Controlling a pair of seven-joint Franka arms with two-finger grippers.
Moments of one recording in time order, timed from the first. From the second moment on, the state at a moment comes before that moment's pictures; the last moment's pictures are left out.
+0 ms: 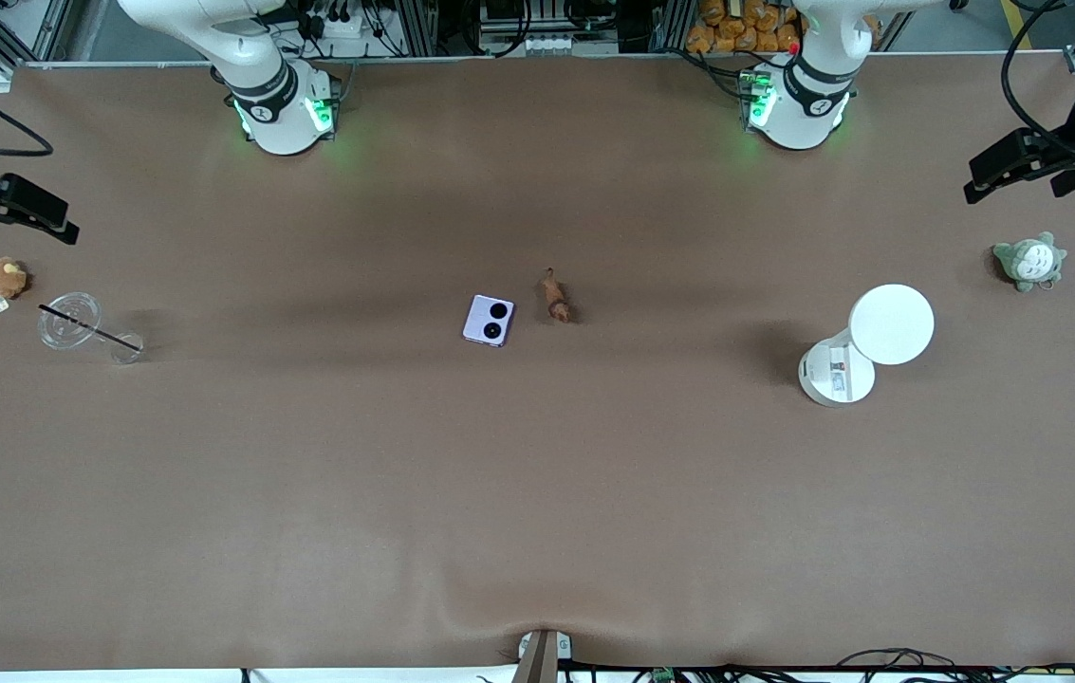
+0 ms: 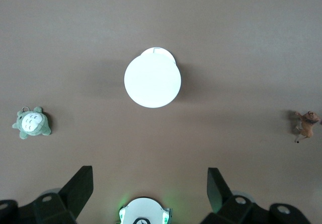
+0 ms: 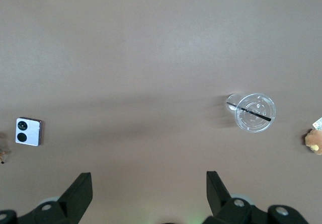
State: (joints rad) left arm 0.06 -0.09 -0.13 -1.57 -0.01 1.42 -0.14; right arm 0.20 -0.02 -0.24 -1.56 0.02 1.48 0.03
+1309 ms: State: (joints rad) left arm -0.13 0.22 -0.44 -1.58 -0.01 1.63 -0.81; right arm 0.28 0.14 -0.23 -1.57 0.02 1.43 0.03
